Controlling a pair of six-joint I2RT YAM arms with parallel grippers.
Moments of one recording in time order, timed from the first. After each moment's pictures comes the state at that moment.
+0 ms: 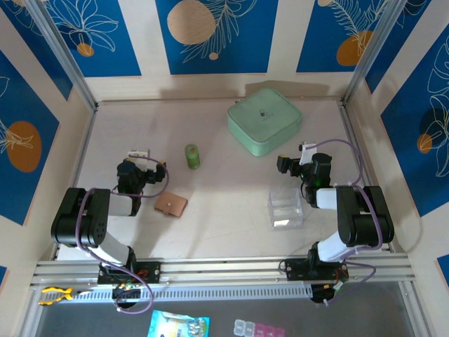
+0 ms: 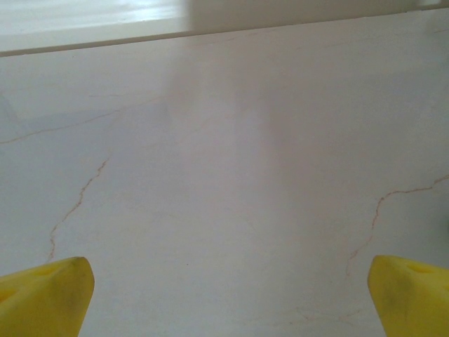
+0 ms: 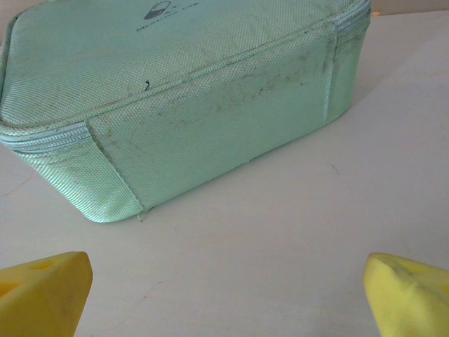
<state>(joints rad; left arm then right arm) -0.05 1.56 0.37 0.83 0.06 0.06 -0.01 1.52 0.42 0.69 -0.22 0.06</state>
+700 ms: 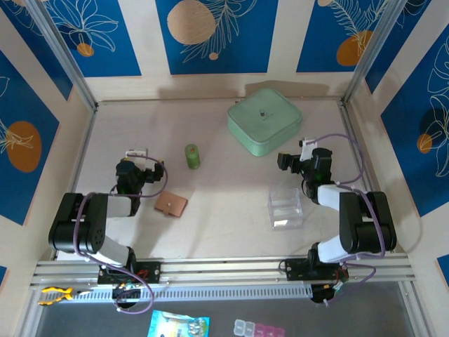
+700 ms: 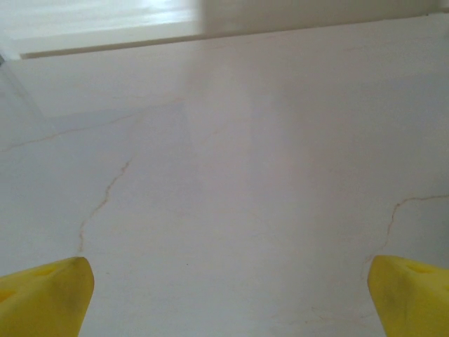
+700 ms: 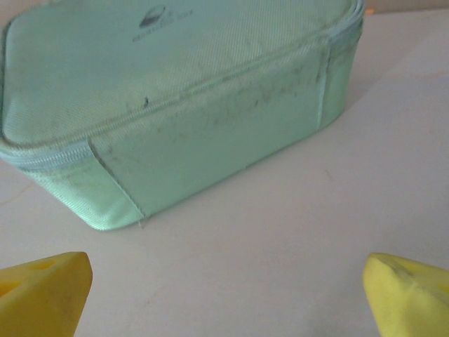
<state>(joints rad) -0.05 1.49 0.37 0.75 0.00 0.06 0.00 1.44 0.50 0.48 -0.18 0.06</state>
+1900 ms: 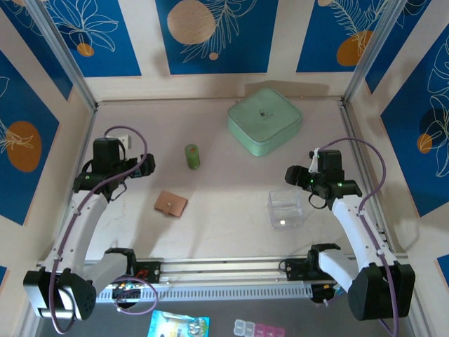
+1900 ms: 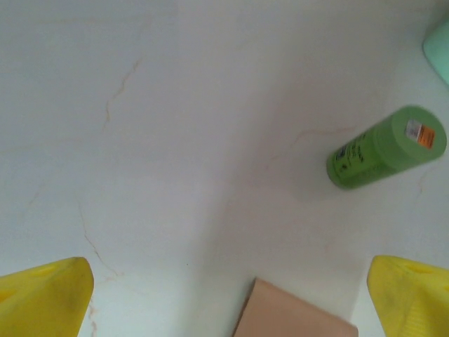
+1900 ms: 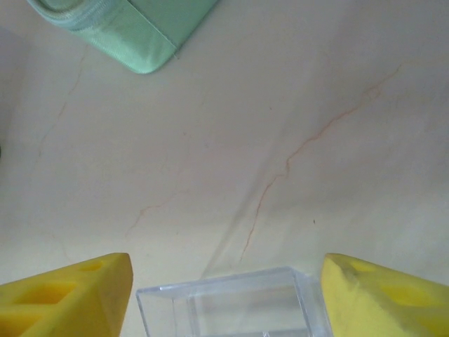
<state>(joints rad) -0.06 1.02 0.92 -0.69 0.06 -0.19 0.05 0.97 0.71 -0.65 -0.19 0.38</state>
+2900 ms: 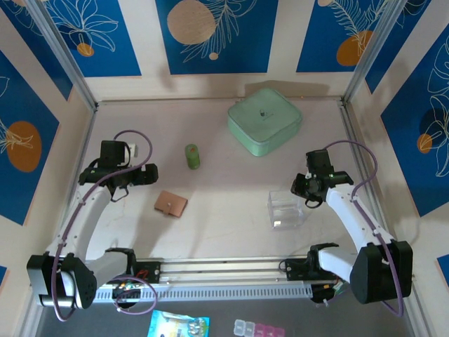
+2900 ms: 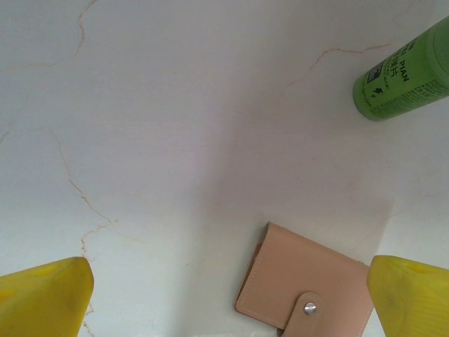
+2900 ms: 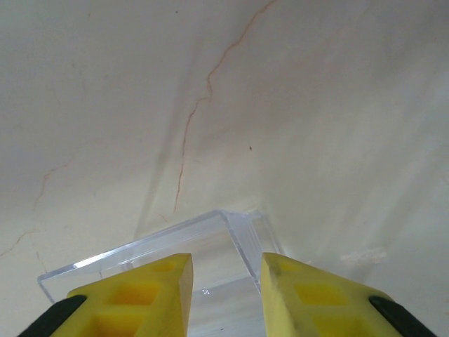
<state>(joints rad) -0.06 1.10 0.91 -0.78 0.08 -0.15 0.12 1.11 0.75 -0.81 -0.02 0.48</state>
